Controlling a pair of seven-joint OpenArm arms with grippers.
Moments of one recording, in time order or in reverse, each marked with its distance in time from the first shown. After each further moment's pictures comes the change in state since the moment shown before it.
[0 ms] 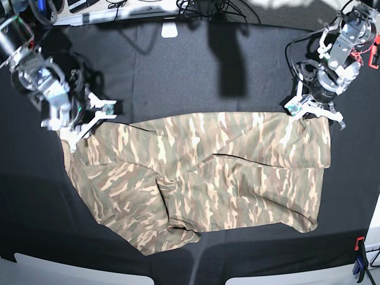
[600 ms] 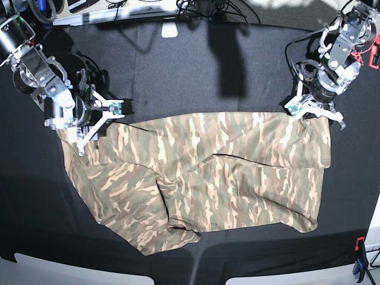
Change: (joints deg) left arm 0.0 0.0 0.0 0.0 0.0 0.0 0.0; right arm -0.3 -0.3 0.0 6.1 -1.8 -0.1 1.2
